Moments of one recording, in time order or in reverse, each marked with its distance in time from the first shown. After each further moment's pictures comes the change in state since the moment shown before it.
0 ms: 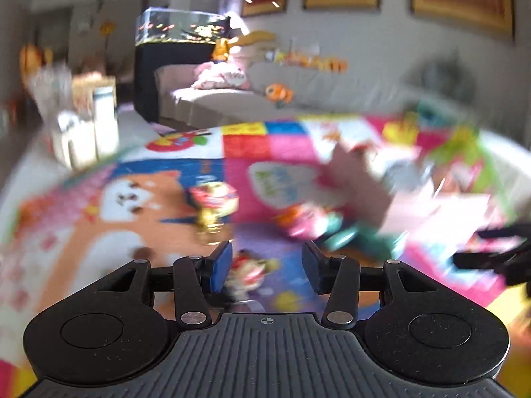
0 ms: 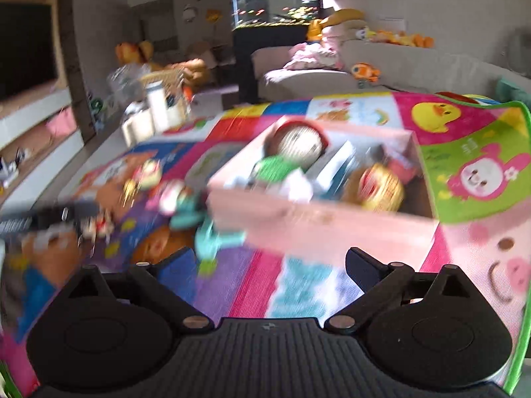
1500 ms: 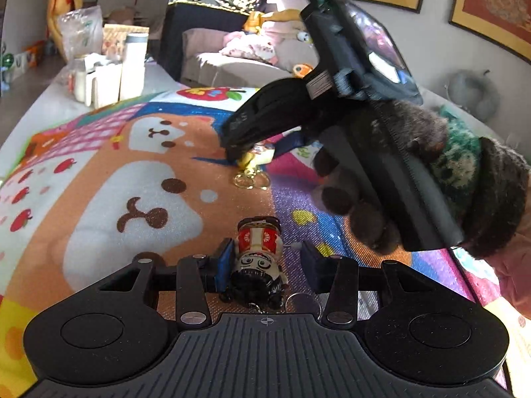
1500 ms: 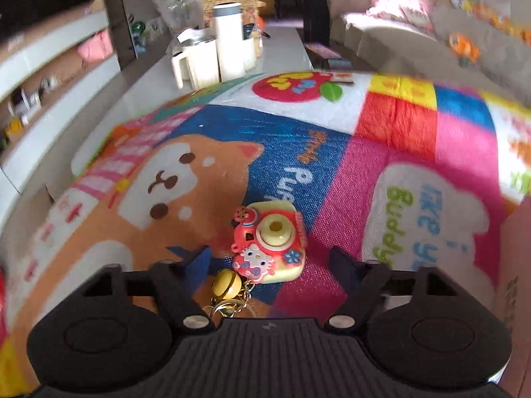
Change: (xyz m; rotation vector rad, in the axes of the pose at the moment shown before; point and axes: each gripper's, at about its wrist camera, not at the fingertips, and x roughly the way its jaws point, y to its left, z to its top) left arm 0.000 0.038 -0.036 -0.235 0.057 -0.021; right arm 0.211 0.180 0.119 -0.194 0.255 0.118
